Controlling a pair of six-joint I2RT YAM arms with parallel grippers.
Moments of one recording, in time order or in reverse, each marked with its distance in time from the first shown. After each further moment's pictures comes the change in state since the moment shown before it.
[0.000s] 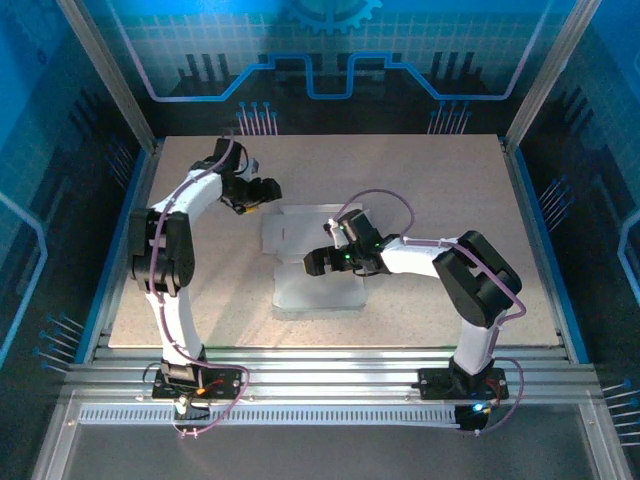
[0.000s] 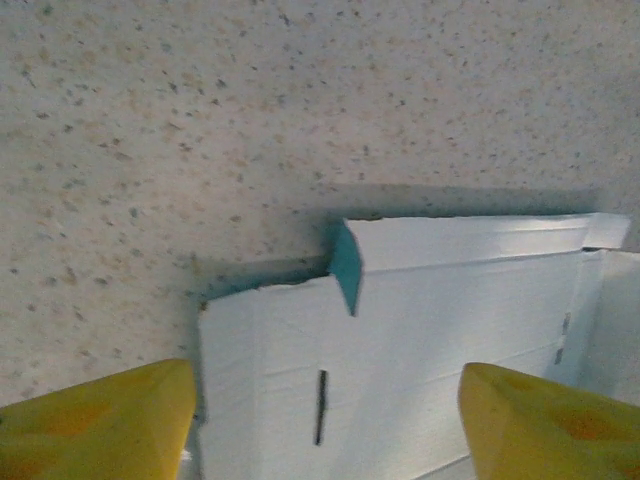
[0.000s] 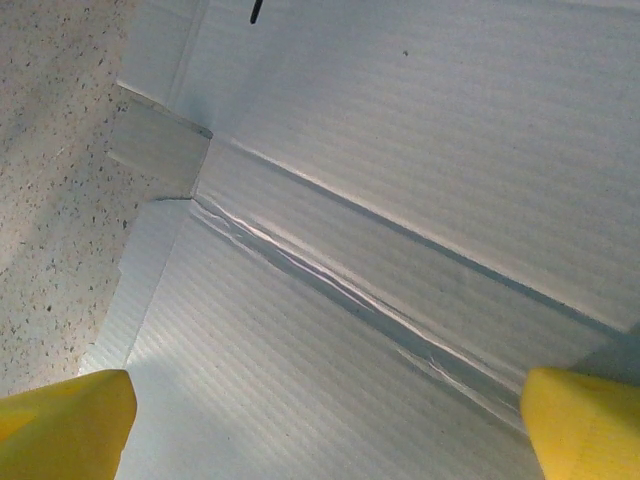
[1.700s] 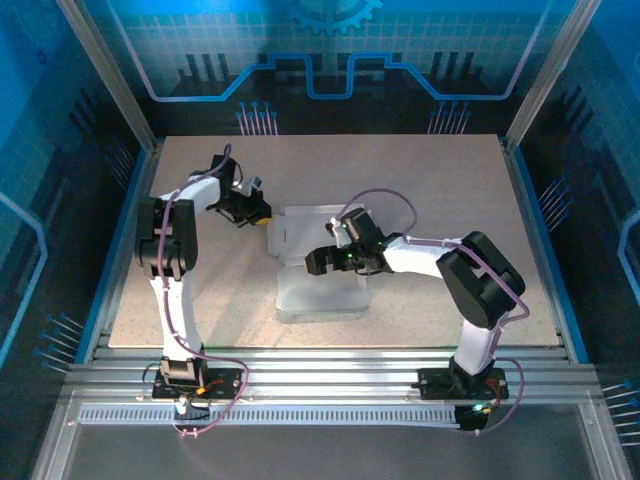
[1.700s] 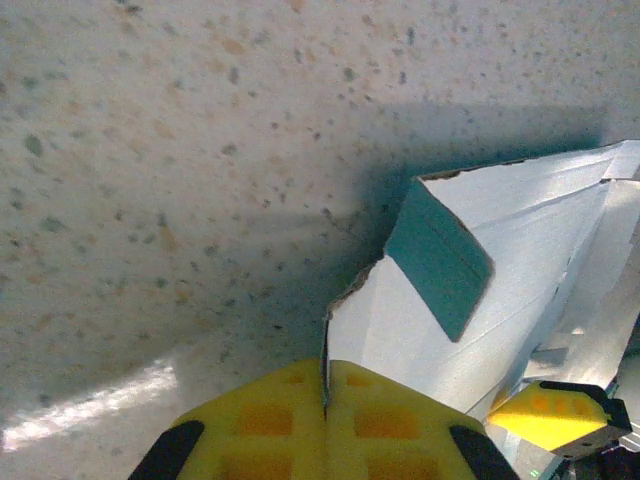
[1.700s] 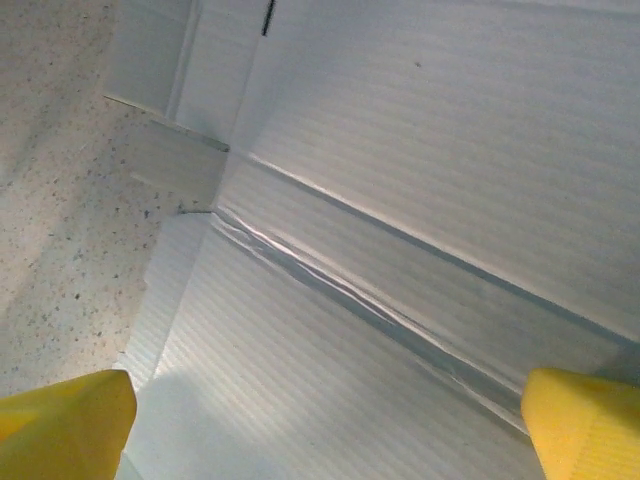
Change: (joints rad) left arm 0.035 0.124 -0.023 -0.003 0.255 0.091; right arm -0.014 -0.034 -0.002 -0.034 -0.047 0.017
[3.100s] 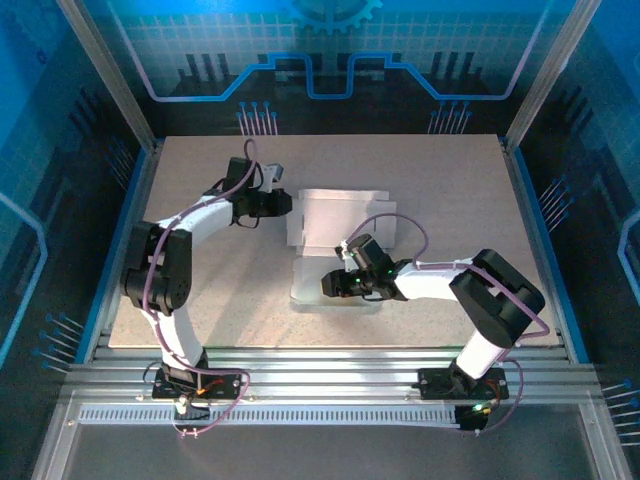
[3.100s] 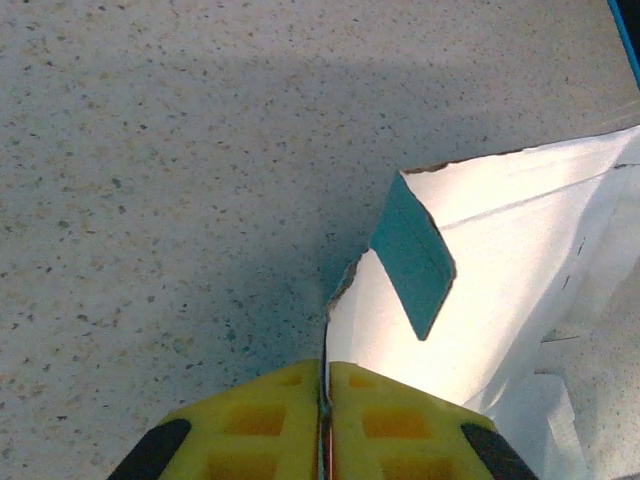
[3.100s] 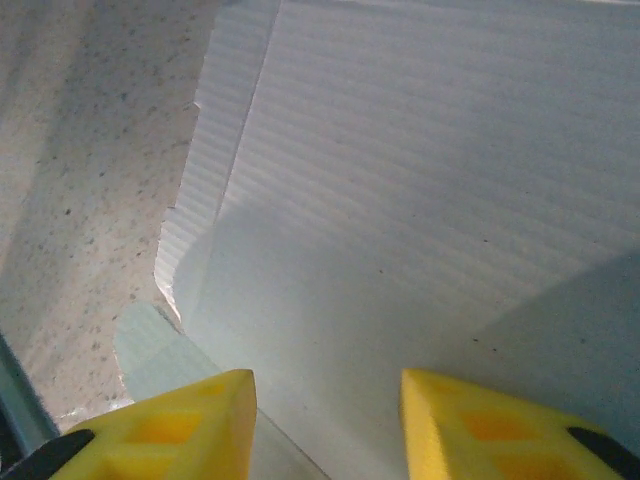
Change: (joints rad) left arm -0.181 -0.312 -0.309 0.476 -0.185 0.010; right arm 0.082 -0.124 -0.261 0.141 0.067 0.186
